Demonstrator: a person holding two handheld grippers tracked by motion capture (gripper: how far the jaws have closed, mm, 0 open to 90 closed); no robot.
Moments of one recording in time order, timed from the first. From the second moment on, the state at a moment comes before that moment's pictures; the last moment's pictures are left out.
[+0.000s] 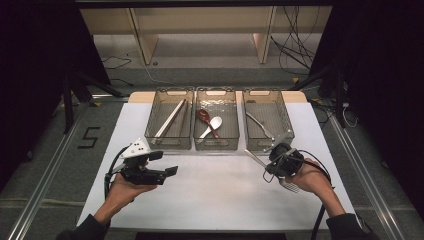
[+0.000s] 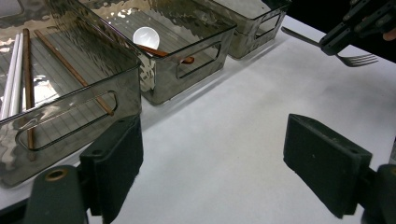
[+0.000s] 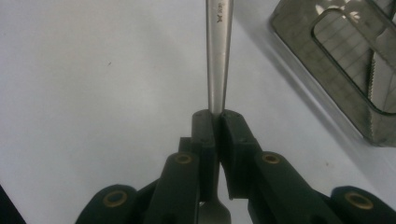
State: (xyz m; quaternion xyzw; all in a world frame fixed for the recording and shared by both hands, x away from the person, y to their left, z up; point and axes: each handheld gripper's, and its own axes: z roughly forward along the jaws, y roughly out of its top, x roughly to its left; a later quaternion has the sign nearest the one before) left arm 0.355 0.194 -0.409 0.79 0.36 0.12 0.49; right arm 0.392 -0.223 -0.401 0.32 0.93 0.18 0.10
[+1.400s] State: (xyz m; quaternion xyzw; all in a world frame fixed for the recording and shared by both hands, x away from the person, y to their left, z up) left arm 0.355 0.196 -0.408 0.78 0.36 0.12 0.49; right arm 0.434 -0.252 -0.369 0.37 0.89 0.23 0.15
